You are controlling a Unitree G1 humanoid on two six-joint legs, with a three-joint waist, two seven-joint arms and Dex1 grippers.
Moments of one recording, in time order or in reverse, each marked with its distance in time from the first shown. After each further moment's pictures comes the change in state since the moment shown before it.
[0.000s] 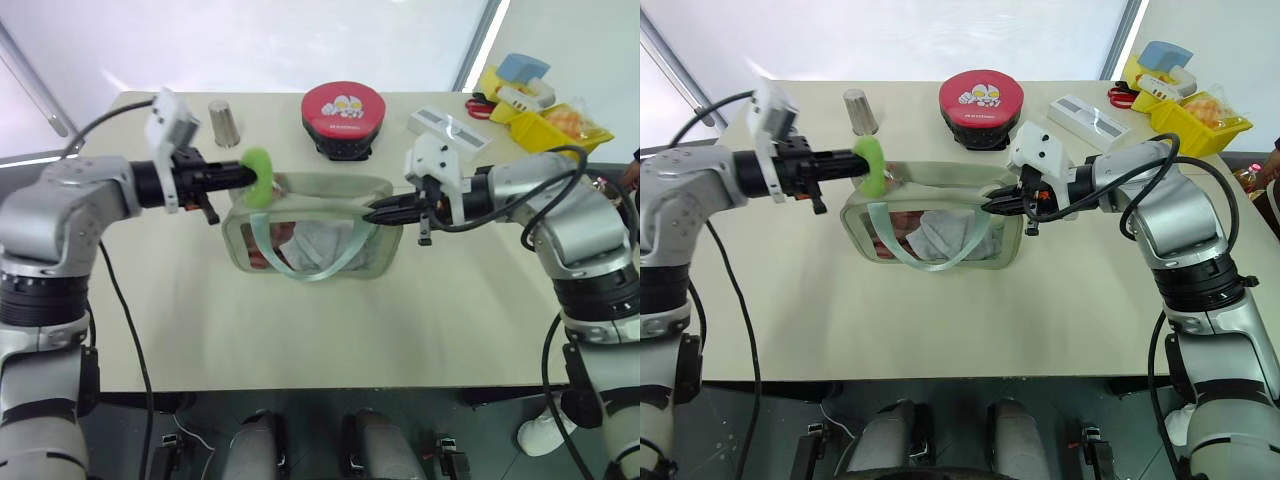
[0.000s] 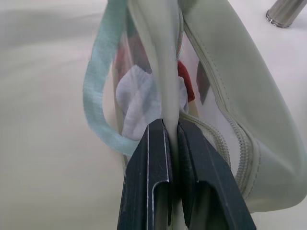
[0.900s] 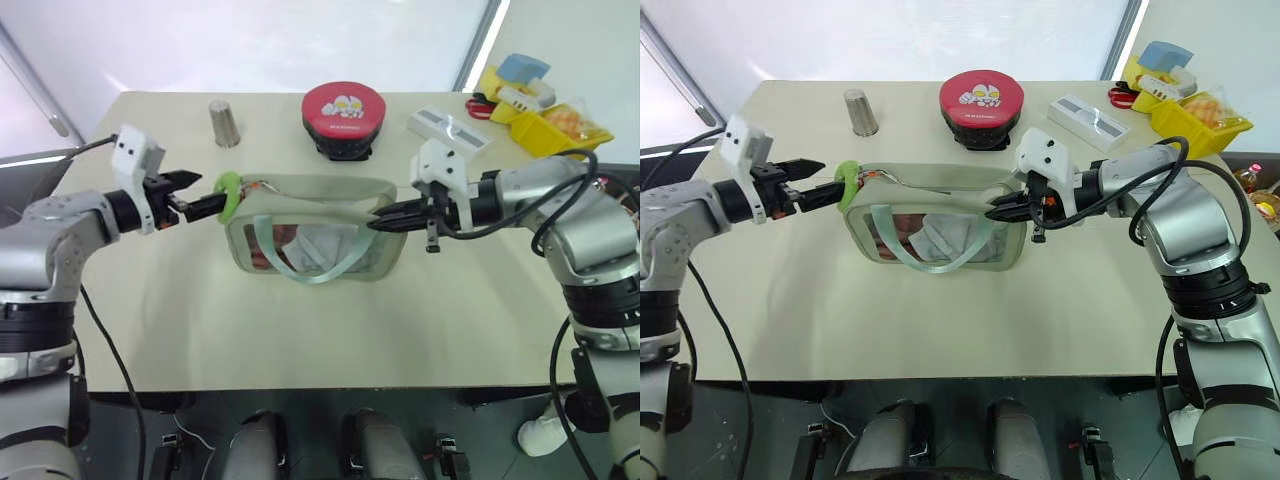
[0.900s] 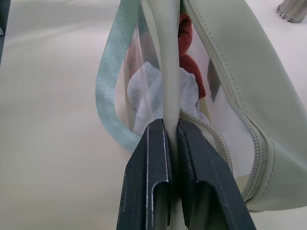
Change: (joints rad) left arm 0.167 0.000 0.143 0.106 0.035 -0.032 0.155; right arm 0.027 -0.037 -0.016 -0.059 0.024 0.041 0.025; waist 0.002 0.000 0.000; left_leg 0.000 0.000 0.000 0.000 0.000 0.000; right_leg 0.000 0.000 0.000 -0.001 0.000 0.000
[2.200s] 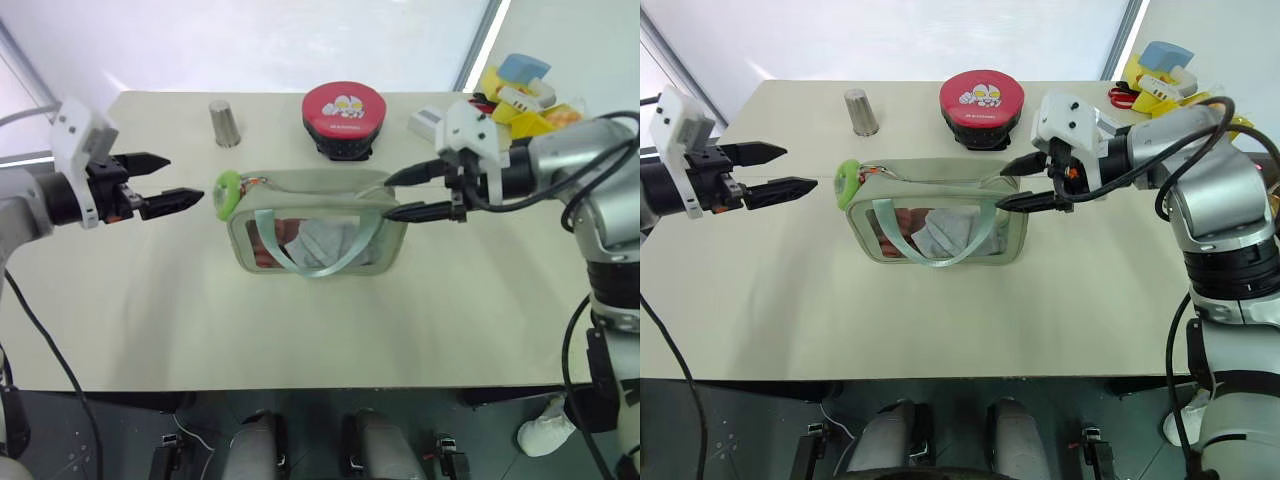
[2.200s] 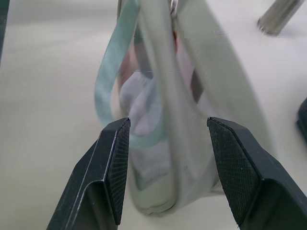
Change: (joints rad) left arm 0.059 0.261 0.113 -0.189 -0.115 0.105 -0.088; right arm -0.068 -0.051 -0.041 0.037 -0.019 0.006 0.090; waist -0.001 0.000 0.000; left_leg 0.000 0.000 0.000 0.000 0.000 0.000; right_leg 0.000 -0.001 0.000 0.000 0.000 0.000
